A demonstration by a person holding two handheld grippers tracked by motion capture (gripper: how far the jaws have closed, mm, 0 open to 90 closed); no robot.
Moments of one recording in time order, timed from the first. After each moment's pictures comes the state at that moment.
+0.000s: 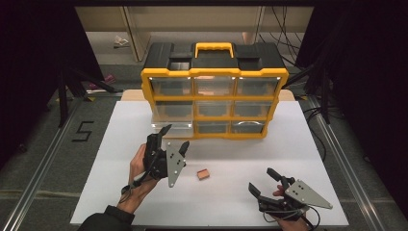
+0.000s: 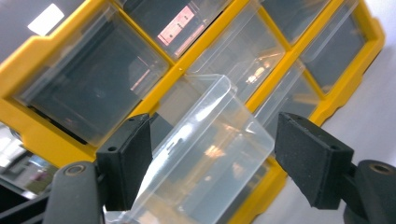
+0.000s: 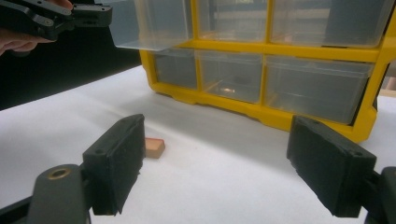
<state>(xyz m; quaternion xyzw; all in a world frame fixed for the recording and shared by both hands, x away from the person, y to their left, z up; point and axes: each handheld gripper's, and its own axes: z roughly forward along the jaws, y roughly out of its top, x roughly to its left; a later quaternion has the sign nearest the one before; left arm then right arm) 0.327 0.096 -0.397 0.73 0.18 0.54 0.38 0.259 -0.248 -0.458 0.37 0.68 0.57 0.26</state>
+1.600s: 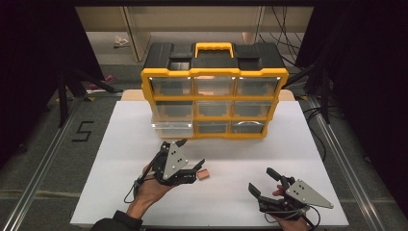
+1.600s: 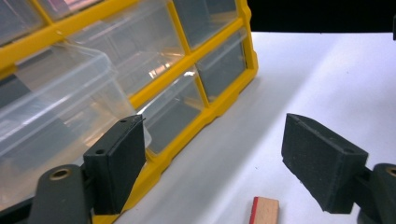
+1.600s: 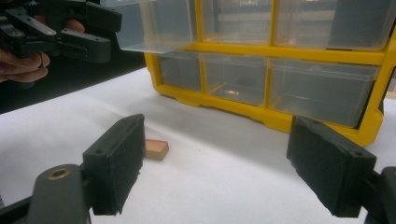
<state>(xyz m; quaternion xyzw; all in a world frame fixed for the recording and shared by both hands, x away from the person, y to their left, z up) 0.325 0.085 -0.404 0.79 0.23 0.31 0.48 0.259 -0.249 -0.457 0.36 0.68 0.58 0.25</state>
